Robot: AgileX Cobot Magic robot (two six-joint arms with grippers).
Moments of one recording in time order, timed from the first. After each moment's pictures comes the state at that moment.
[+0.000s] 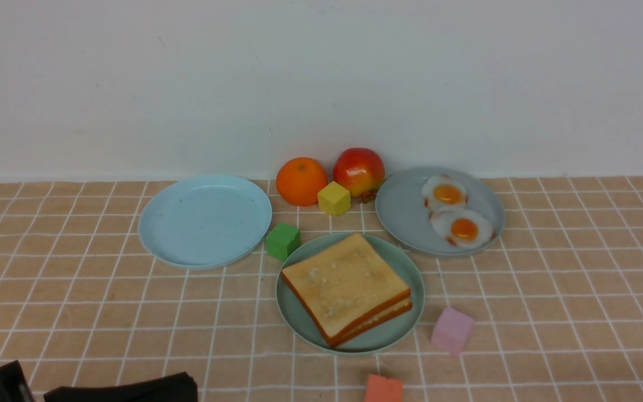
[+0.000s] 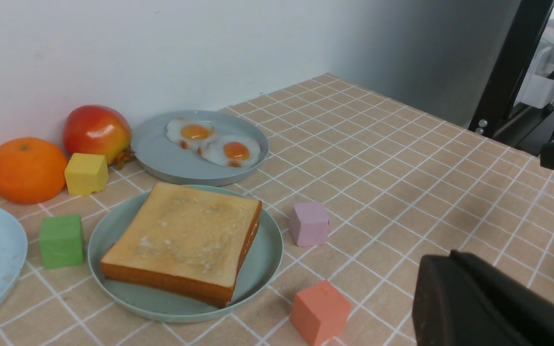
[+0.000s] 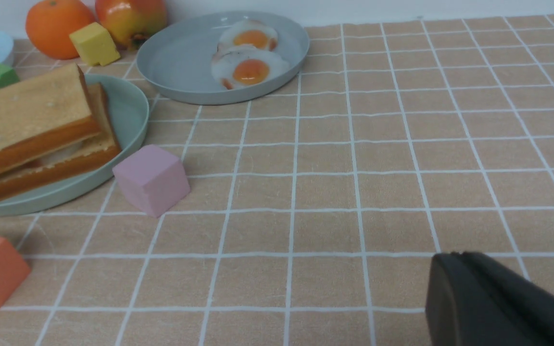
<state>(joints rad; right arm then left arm) 0.12 -0.01 0.02 -0.07 0.37 0.16 -0.87 0.51 -0.24 -0.01 -0.09 -0.11</state>
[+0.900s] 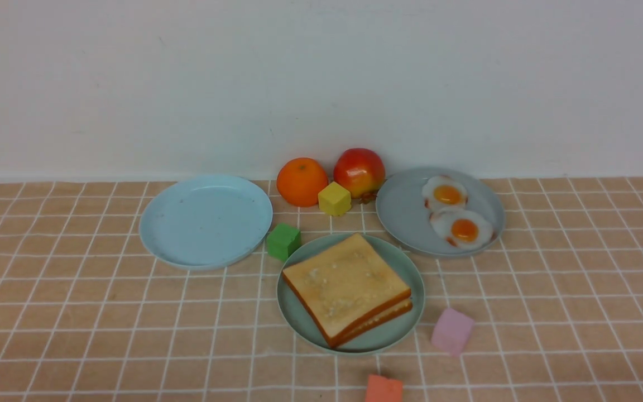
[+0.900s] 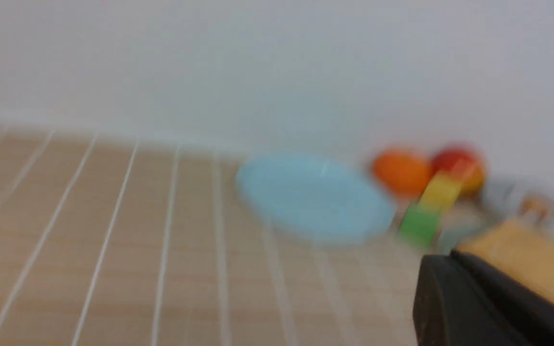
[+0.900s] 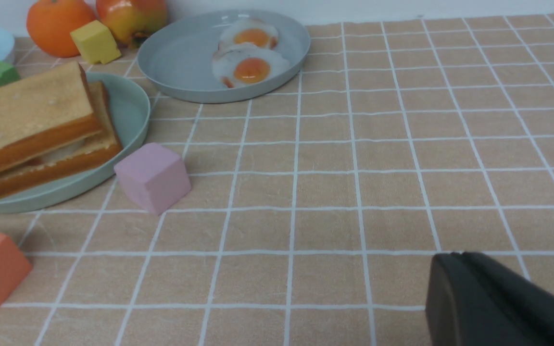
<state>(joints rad) 0.12 -0.01 0.02 -0.07 0.38 0.16 -0.12 -0.01 0.02 -0.08 0.19 -0.17</state>
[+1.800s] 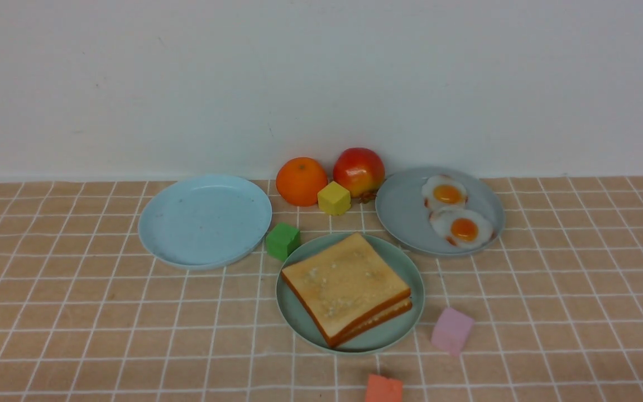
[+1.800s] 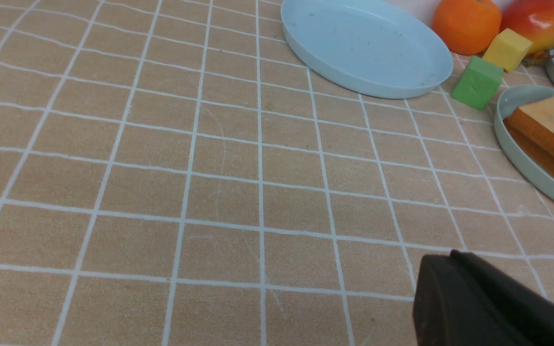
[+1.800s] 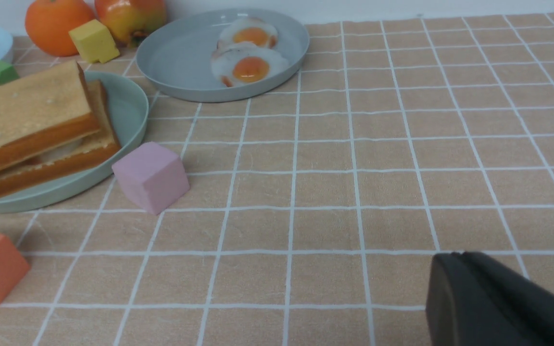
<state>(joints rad) 0.12 -0.01 0.02 -0.07 0.38 0.16 -0.10 -0.01 0.03 -0.08 0.37 -0.19</state>
